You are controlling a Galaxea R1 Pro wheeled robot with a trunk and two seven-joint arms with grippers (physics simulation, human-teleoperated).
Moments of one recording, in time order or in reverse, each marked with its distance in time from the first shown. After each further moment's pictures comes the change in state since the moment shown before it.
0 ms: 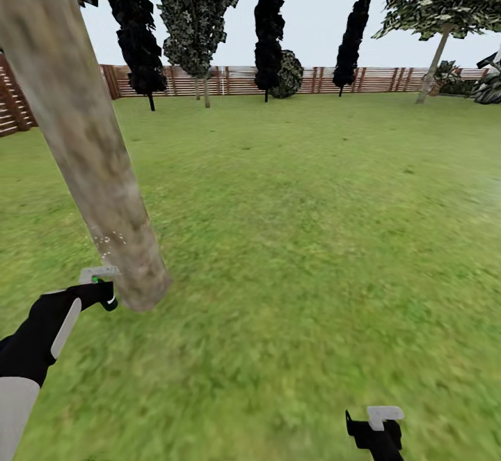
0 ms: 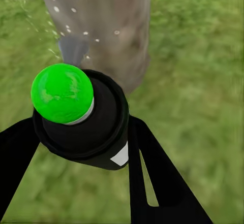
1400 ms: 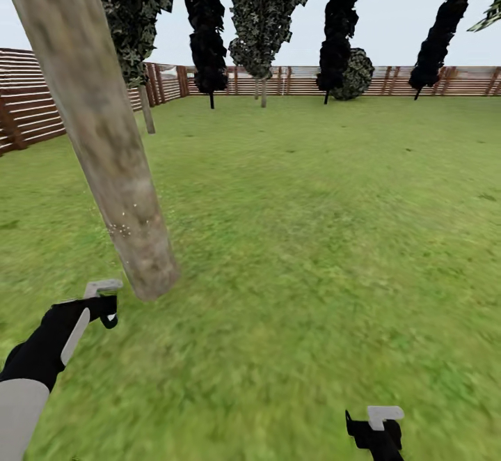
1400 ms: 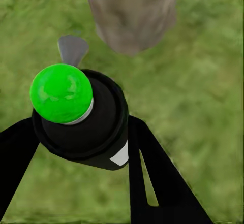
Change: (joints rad) left arm 0.002 -0.031 -0.001 0.113 -0.002 -0.015 0.060; right arm 0.000 0.000 0.000 -0.001 0.000 0.001 0.001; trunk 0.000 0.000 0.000
